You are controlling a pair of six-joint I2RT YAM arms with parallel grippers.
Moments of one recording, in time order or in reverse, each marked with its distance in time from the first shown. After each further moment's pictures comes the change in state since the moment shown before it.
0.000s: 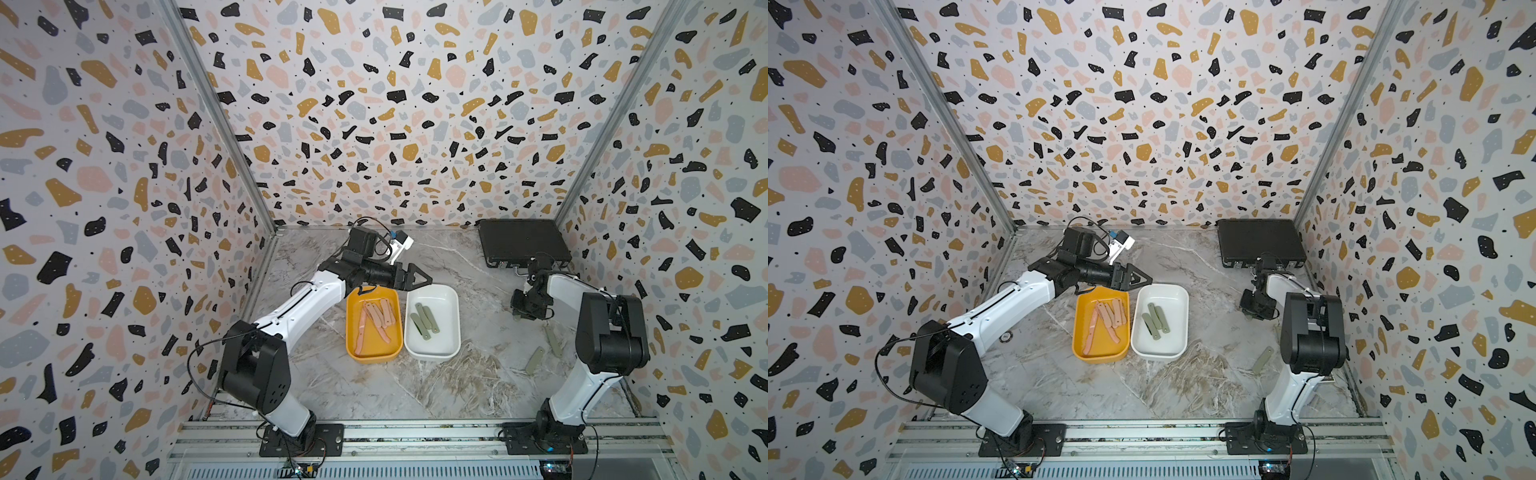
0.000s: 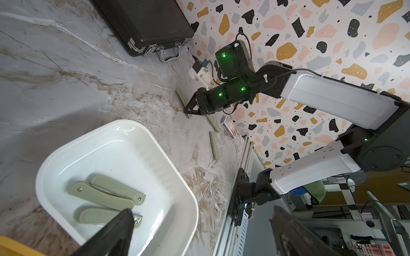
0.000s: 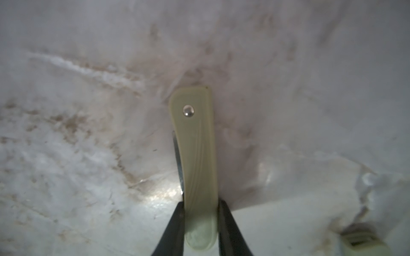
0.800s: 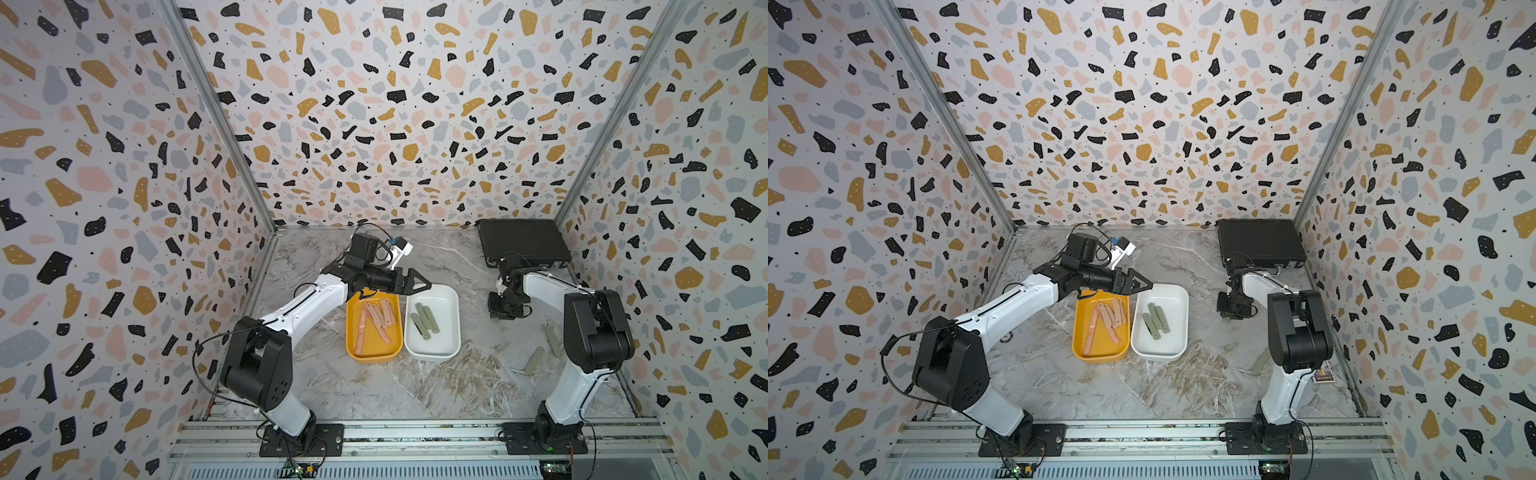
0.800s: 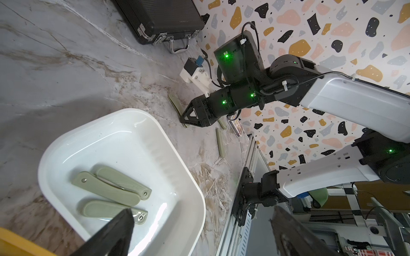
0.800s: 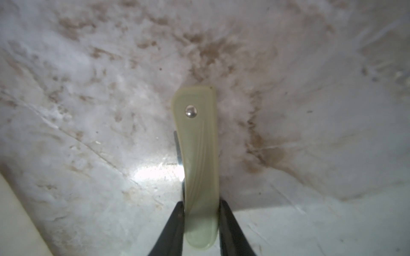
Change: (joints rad) left arm 0.000 0.019 -0.059 0.048 -0.018 -0.019; right arm 0.197 0.027 0.039 -0.060 -0.003 -0.014
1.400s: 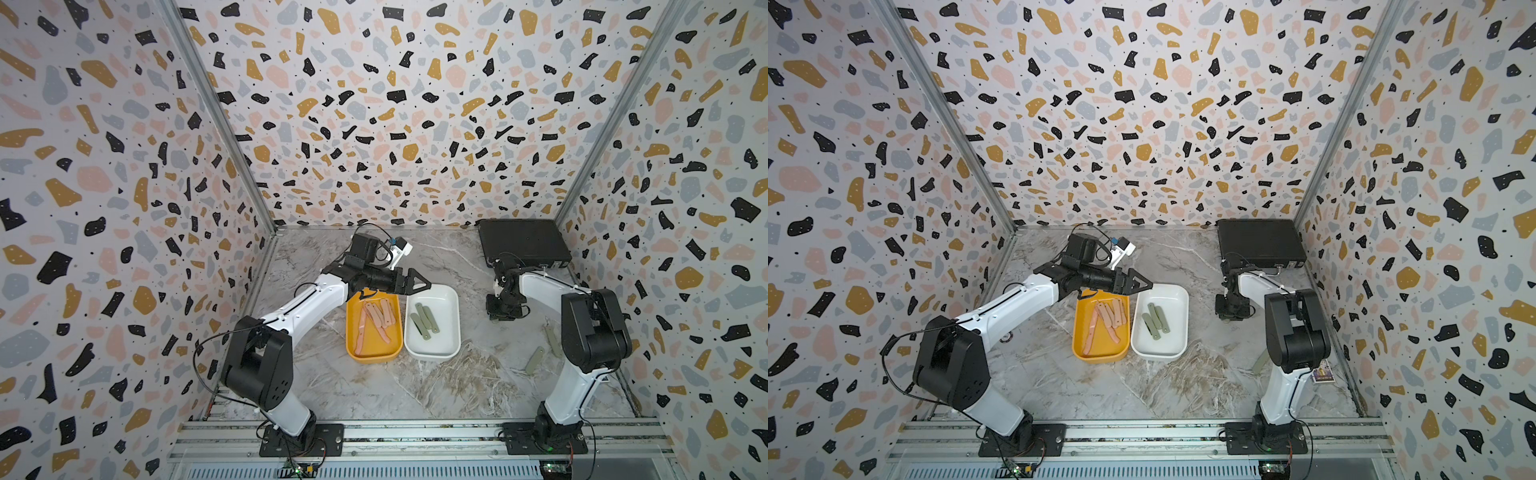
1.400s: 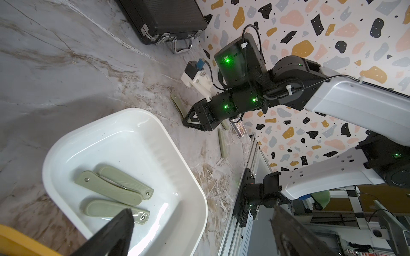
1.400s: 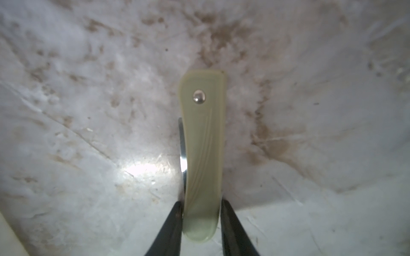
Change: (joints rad) left arm 0.000 0.002 0.000 0.000 -0.009 -0.001; right arm 0.024 0.006 0.008 -0.033 0.056 -0.027
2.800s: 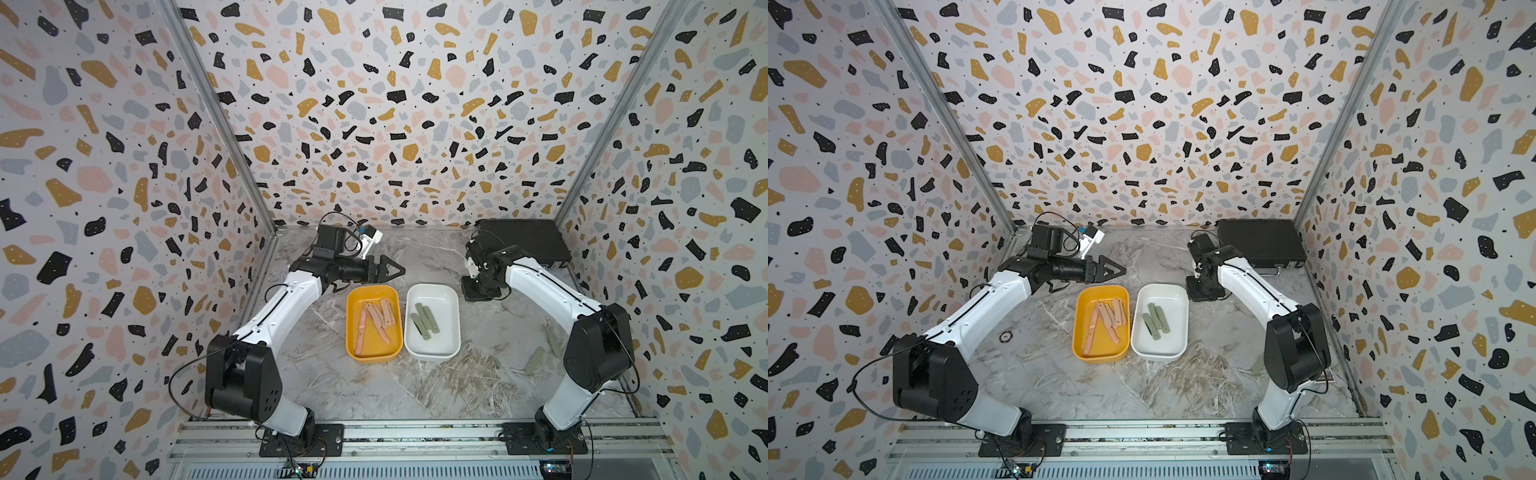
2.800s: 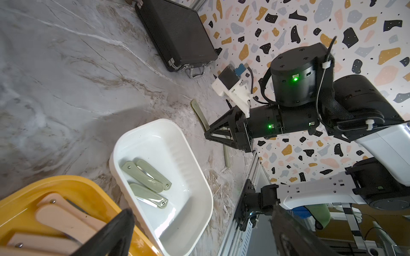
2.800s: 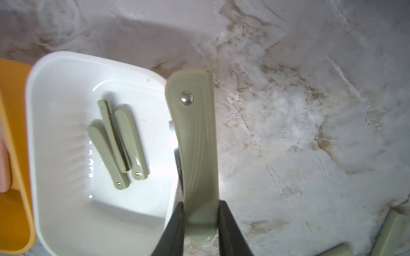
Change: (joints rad) left arm 0.196 -0.116 0.031 -0.173 0.066 0.080; right arm 0.291 -0.110 0.316 -0.240 -0.014 0.028
